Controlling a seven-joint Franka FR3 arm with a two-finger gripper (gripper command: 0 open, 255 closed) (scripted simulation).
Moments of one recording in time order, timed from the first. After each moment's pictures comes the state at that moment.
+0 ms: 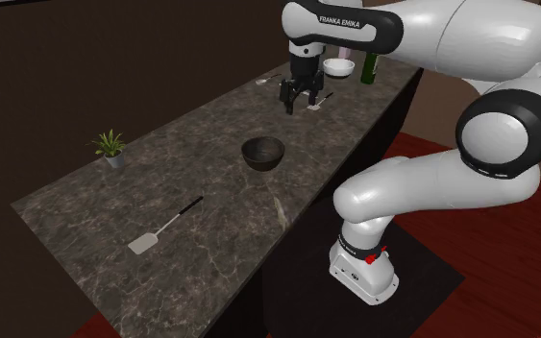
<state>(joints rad) -0.01 -0.78 0.02 -2.39 0.02 1.60 -0.09</state>
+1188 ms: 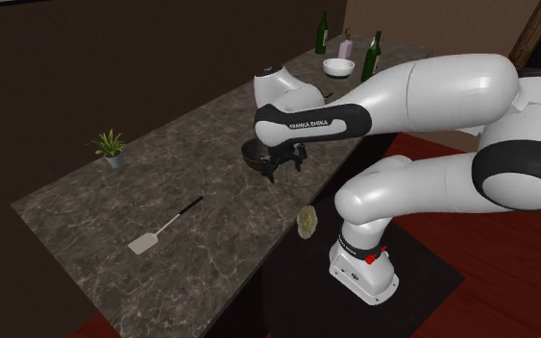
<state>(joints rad) 0.06 -0.85 0.39 -2.83 0.20 1.90 0.38</state>
